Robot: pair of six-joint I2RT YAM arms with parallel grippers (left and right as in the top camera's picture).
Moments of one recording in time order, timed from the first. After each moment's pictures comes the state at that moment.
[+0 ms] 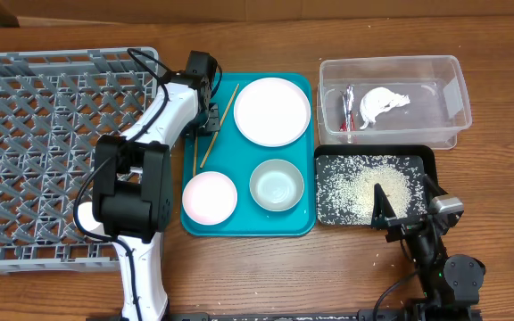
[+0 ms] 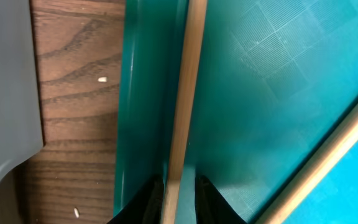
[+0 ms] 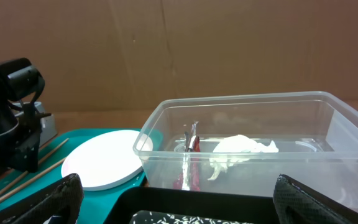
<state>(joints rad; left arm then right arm) -0.20 2.20 1.65 -0.86 -0.16 -0.31 -0.01 0.01 0.02 -0.01 -0.22 0.14</state>
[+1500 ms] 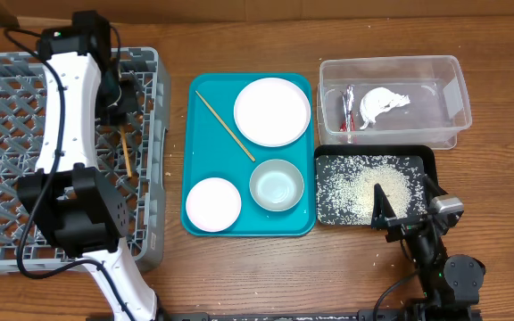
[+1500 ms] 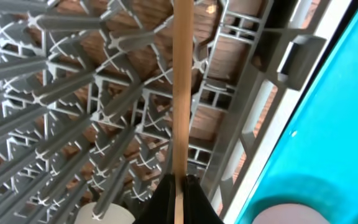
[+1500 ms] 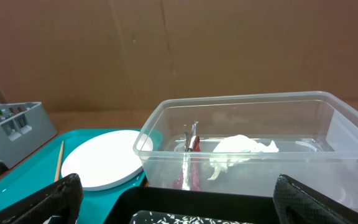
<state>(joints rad) 0.13 2.09 2.04 -1.46 -0.10 -0.14 -0.01 0.01 0.02 -0.01 -0.22 0.14</state>
